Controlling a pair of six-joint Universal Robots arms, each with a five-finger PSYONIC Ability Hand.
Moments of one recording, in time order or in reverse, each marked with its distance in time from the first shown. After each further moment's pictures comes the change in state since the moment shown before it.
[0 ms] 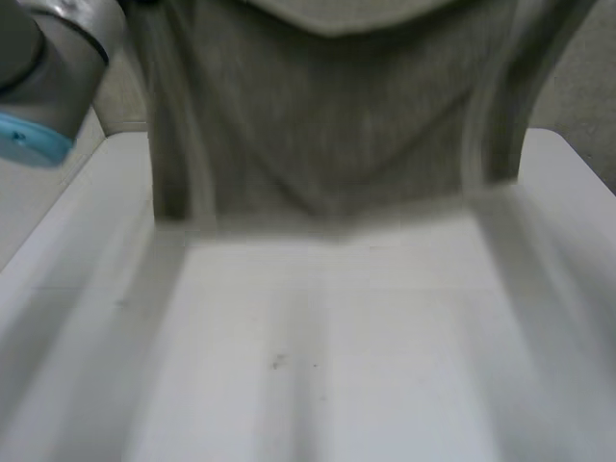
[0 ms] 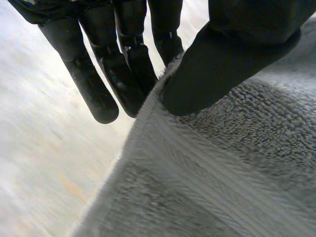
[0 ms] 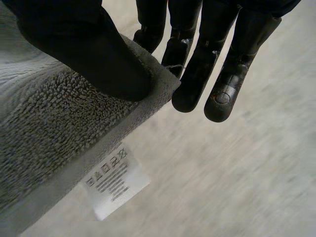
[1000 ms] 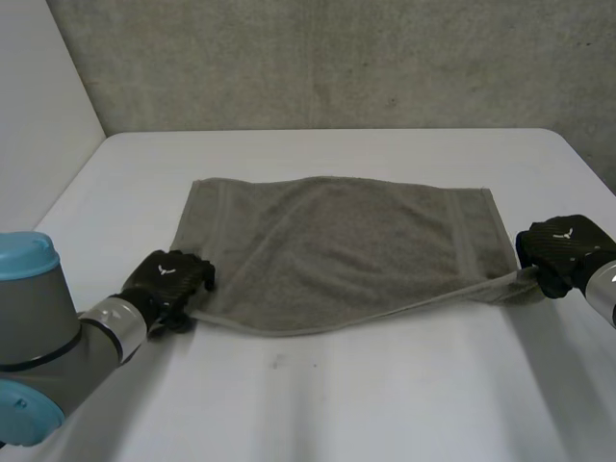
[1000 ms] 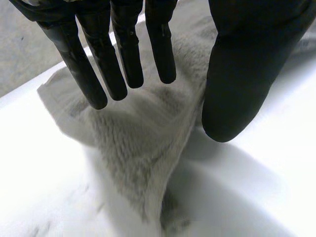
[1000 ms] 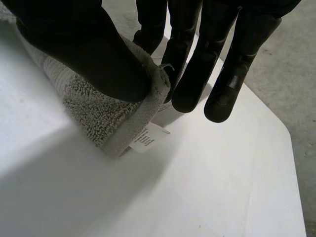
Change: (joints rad) left arm 0.141 0.111 -1.197 0.166 0.111 -0.114; right arm -0.151 -0.027 0.752 0.268 -0.098 -0.206; left_hand -0.568 -0.621 -0.619 -0.620 -0.599; right_hand 0.000 0.000 0.000 0.000 0.000
